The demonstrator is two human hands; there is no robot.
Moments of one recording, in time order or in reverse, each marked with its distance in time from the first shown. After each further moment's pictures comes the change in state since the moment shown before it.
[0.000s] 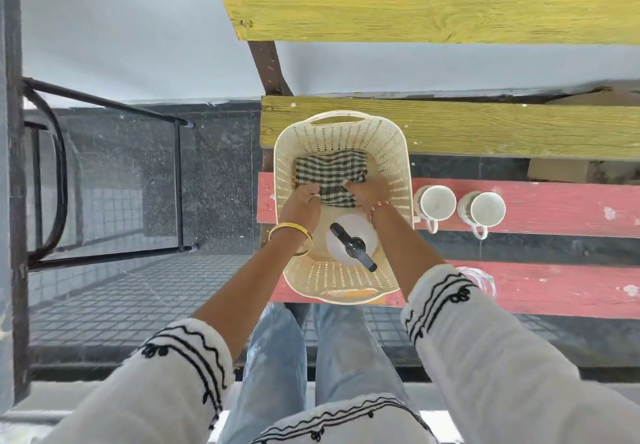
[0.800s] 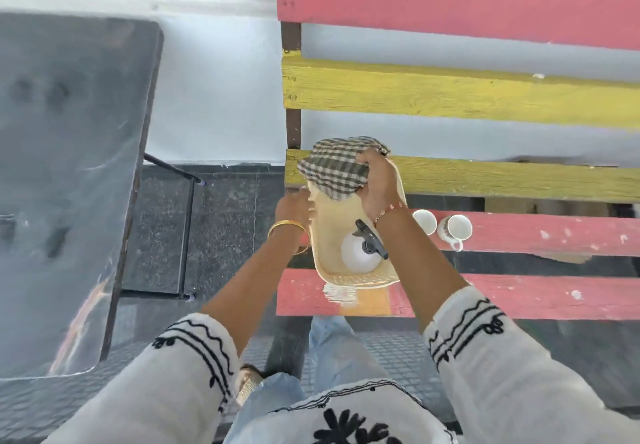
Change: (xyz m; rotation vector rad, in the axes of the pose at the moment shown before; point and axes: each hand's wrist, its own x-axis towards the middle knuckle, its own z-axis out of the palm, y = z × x) left_hand -0.082 0.002 -0.091 -0.519 -0.018 0.025; right_hand -0.186 -0.089 -0.002 0.773 -0.017 -0.277
